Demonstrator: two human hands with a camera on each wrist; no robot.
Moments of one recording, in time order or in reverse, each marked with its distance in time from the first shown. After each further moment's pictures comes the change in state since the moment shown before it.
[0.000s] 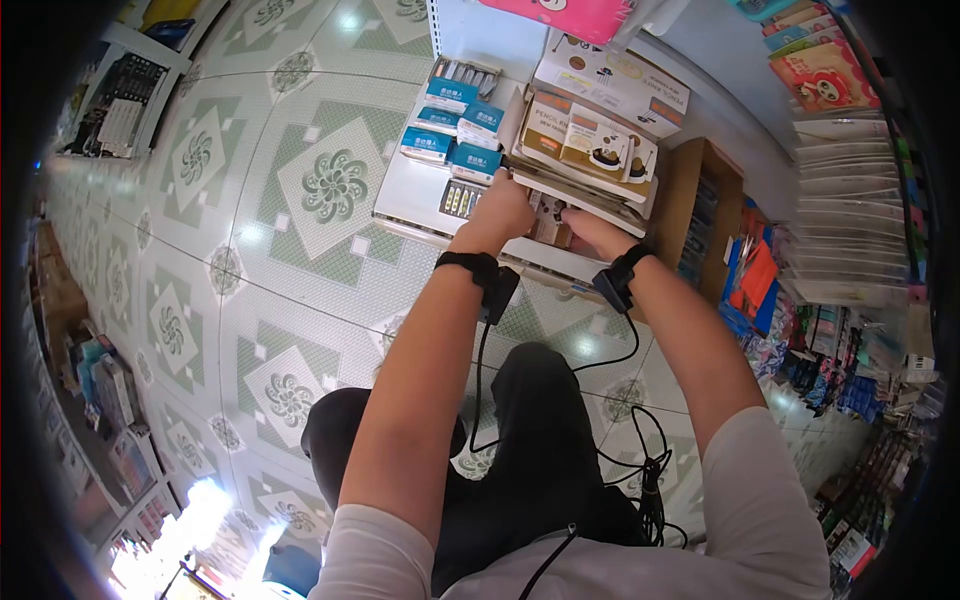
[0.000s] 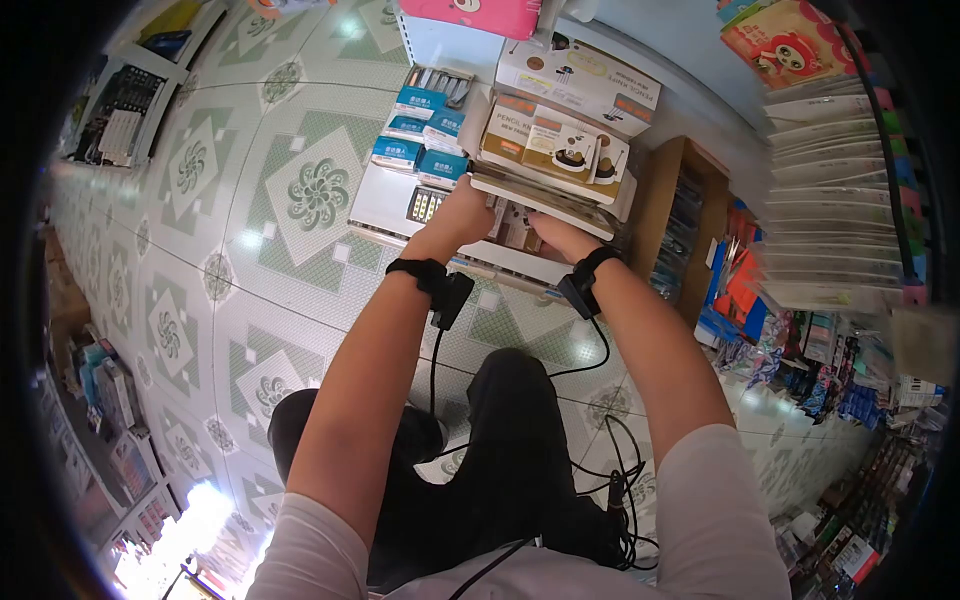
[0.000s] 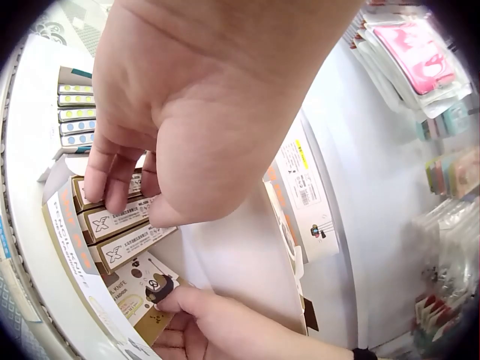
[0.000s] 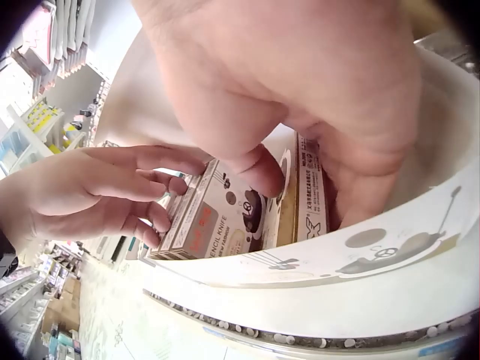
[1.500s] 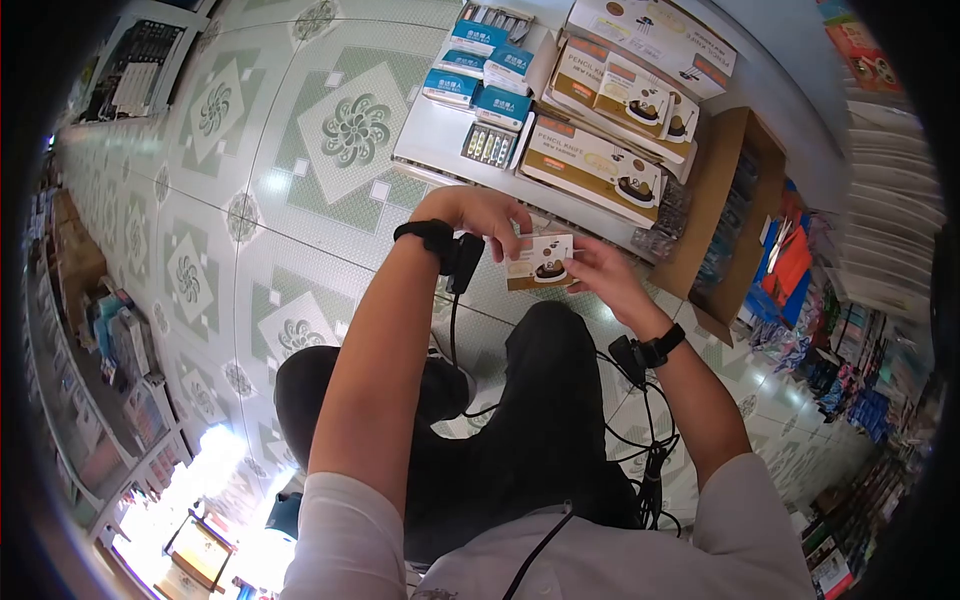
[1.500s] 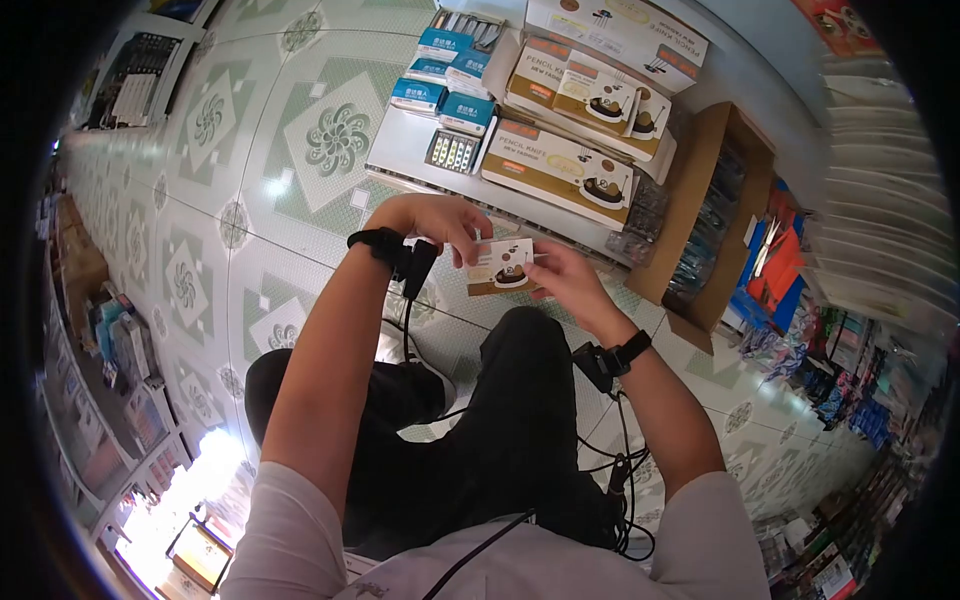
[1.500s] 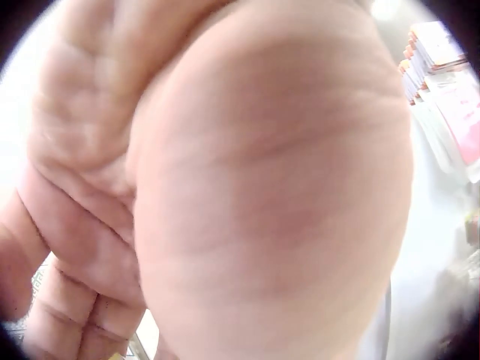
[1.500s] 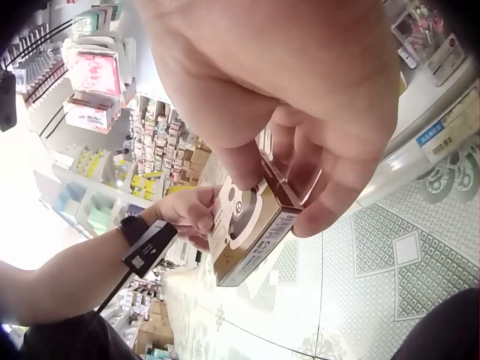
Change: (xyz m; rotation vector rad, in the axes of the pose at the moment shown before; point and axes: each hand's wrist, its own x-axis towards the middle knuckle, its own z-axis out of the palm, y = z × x) left_hand -0.069 -0.023 -0.056 -0.348 -1.068 -0.258; right_hand -0.142 0.020 0.049 0.450 -0.302 0.074
